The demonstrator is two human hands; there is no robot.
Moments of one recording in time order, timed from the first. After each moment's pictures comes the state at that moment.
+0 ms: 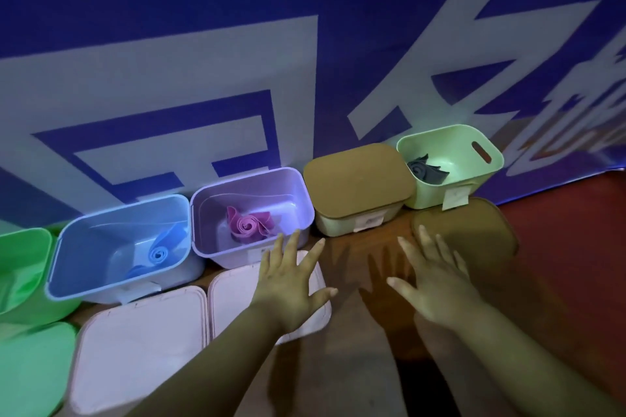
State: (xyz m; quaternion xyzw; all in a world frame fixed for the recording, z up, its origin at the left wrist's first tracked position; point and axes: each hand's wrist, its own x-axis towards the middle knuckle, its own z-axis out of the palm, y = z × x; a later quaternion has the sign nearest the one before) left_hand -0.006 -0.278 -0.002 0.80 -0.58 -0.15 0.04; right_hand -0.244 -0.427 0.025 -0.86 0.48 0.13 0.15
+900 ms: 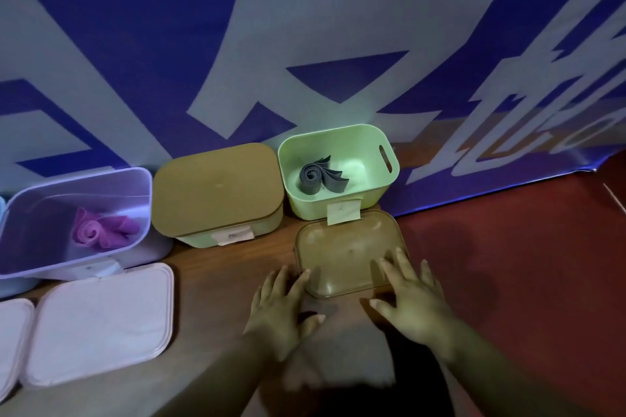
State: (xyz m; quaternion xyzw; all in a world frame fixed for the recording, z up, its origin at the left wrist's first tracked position) left_hand -0.232 -0.456 -0.068 0.81 -0.49 -0.32 0.03; right_hand -0.442 -0.627 -0.040 -0.83 0.47 0.21 0.23
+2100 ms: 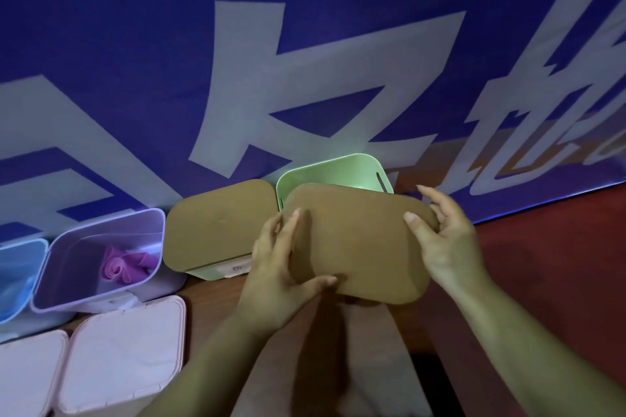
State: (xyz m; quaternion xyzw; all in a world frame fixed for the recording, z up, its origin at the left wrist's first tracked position) left_hand -0.214 -0.529 0.053 0.79 -0.50 -0.16 0.33; right_hand -0.415 -0.714 0.052 -0.63 0.44 -0.37 0.53
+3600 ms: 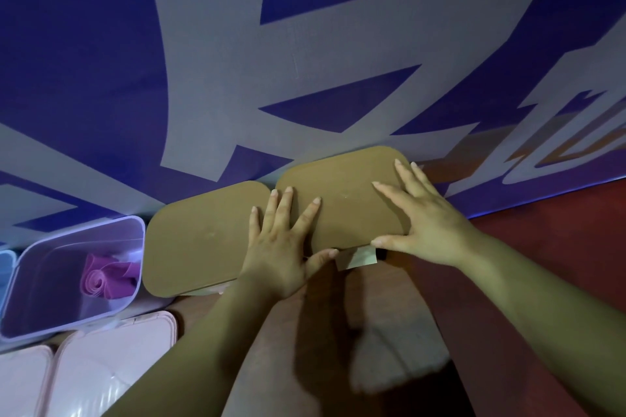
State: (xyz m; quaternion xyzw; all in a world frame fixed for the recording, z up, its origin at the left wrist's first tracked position) left_hand -0.145 -0.614 -0.002 0.83 -0.55 -0.09 0.02; right_hand -0.347 -0.811 0.005 -0.91 0.29 0.02 0.29
